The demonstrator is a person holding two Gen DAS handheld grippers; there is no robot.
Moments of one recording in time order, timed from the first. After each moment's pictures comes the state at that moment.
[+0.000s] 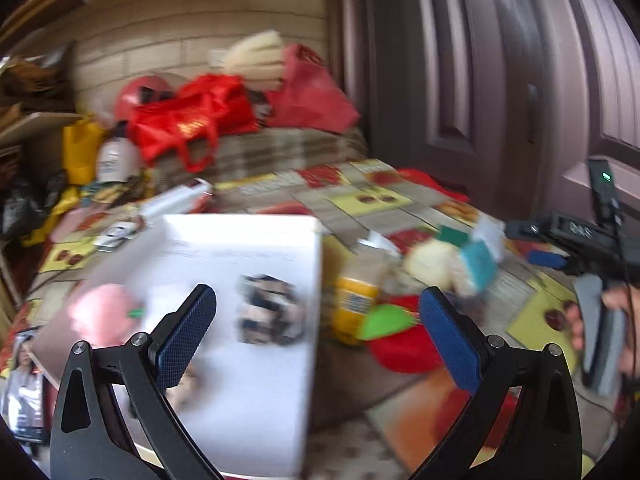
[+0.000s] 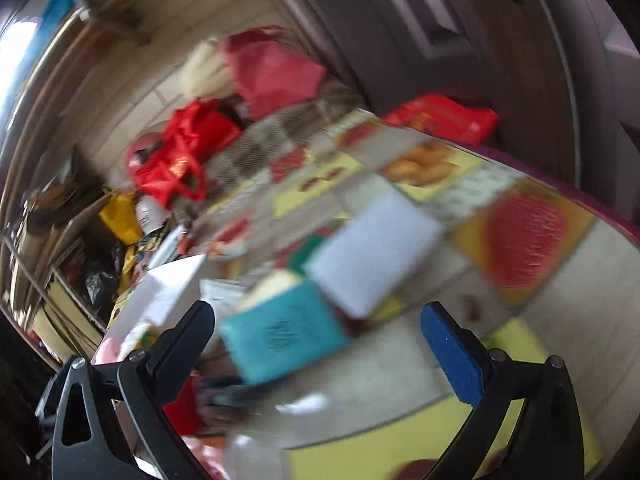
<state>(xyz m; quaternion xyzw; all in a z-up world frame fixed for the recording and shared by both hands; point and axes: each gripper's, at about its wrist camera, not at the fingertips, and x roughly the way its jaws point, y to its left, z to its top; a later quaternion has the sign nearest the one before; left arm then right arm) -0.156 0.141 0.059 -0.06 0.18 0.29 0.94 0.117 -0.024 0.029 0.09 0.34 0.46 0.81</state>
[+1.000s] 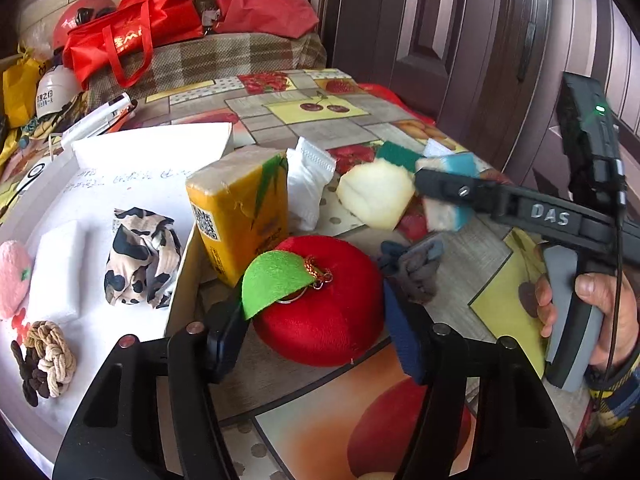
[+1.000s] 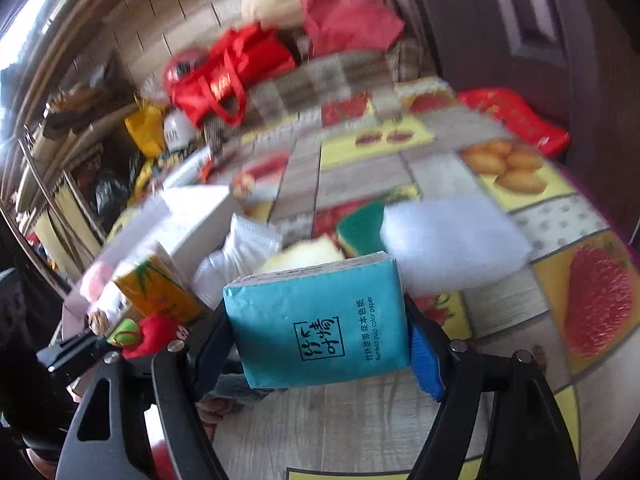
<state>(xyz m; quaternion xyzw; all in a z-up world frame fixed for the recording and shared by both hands) -0.072 0.134 0.027 -0.14 0.33 0.21 0.91 0.098 0.029 0.034 -0.04 0.33 0.54 0.77</state>
